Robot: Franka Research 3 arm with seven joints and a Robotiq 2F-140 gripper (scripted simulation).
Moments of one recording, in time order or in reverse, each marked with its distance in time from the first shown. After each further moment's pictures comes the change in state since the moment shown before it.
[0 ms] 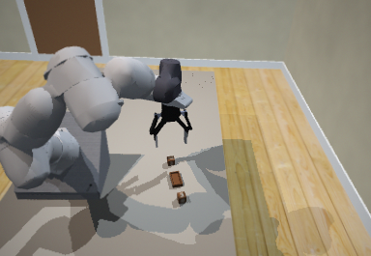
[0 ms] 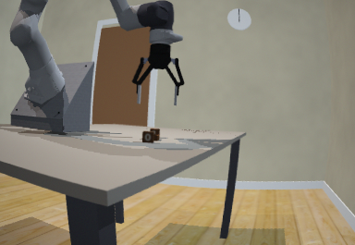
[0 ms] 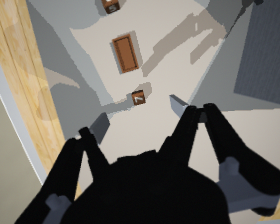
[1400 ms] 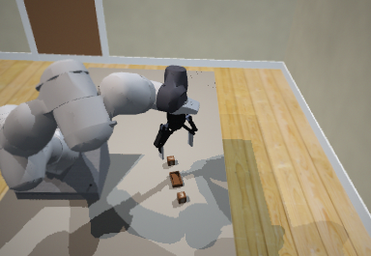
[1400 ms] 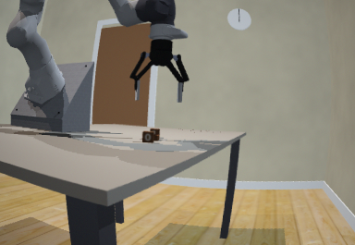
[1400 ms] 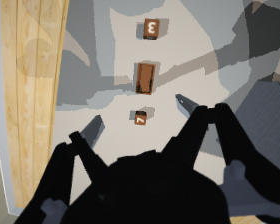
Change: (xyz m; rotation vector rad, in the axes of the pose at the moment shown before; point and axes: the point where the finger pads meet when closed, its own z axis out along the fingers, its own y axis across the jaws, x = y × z) arm 0.062 -0.011 -0.002 0.010 -0.011 -0.384
